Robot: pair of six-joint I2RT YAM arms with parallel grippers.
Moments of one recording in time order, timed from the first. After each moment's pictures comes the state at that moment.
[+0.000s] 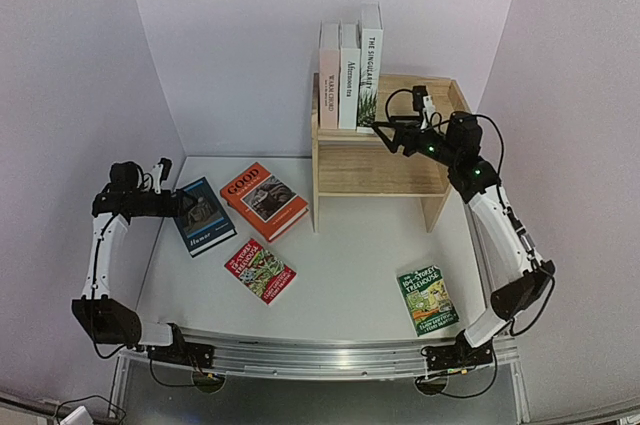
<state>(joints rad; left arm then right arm) 0.13 1.29 1.41 -0.97 0.61 0.08 0.37 1.65 1.86 -0.25 -0.52 0.32</state>
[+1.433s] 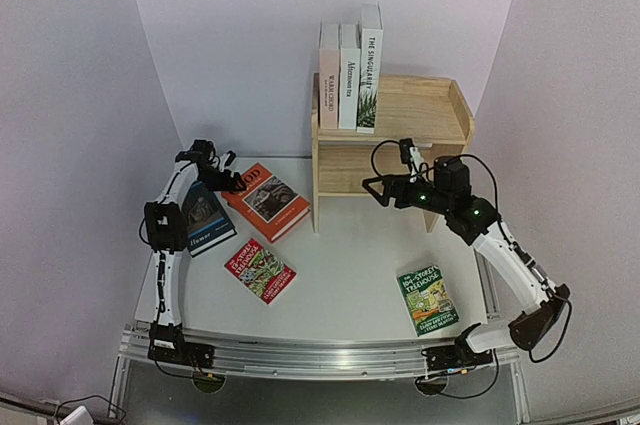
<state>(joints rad) -0.06 2.59 2.46 -1.04 0.55 0.13 0.55 1.36 1.45 -0.42 -0.37 0.49</state>
